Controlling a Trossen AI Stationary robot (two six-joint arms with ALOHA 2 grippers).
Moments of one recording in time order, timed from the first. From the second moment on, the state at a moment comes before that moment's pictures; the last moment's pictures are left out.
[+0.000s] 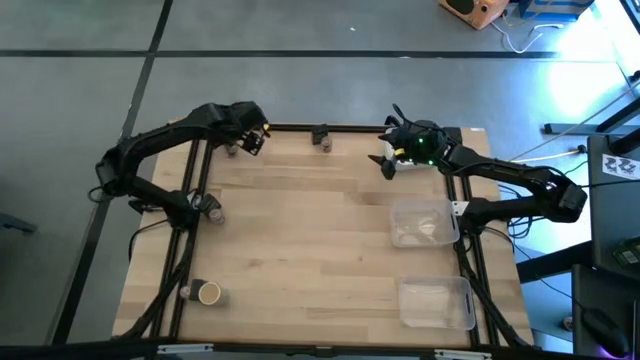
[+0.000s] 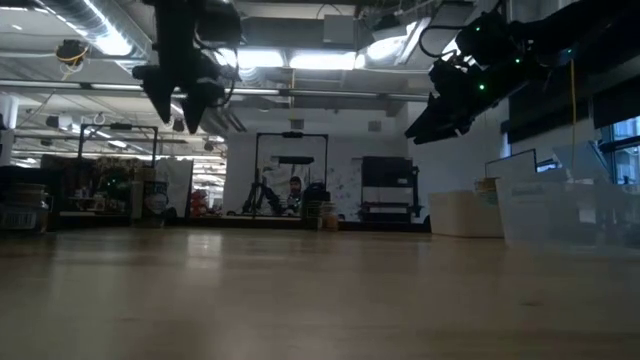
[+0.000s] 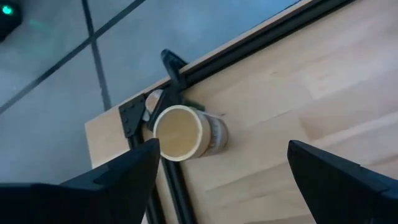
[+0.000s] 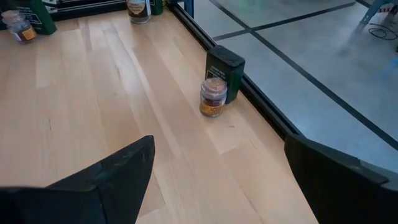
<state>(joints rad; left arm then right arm) 0.60 1.39 1.25 -1.18 -0.61 -0.45 -0.61 1.16 0.66 0.02 -0.13 -0.12</state>
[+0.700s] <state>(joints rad) 0.79 1.60 1.25 -1.19 -0.61 -0.36 -0.61 1.16 0.66 0.01 -0.13 -0.12</state>
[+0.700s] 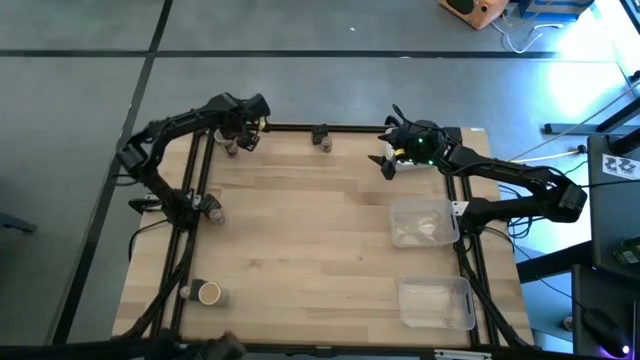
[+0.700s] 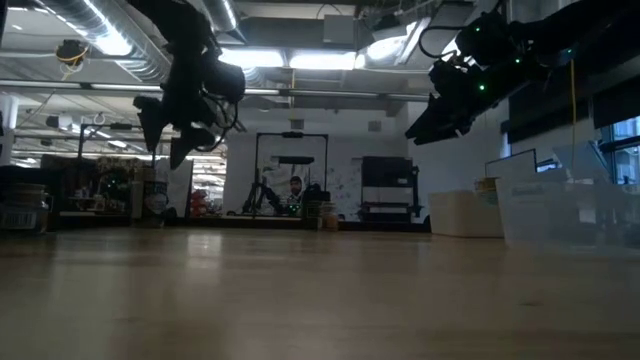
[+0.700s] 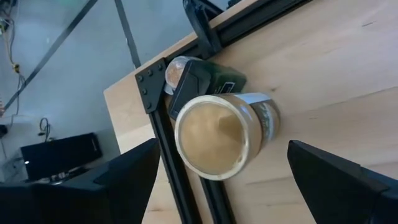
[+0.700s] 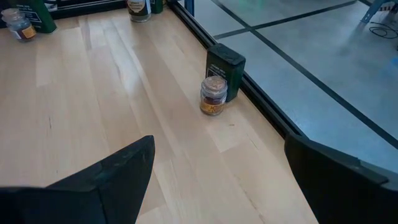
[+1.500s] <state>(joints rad) 0.88 1.69 1.25 -1.19 -0.61 -0.26 -0.61 1.16 0.66 -0.01 -0.13 -0.12</state>
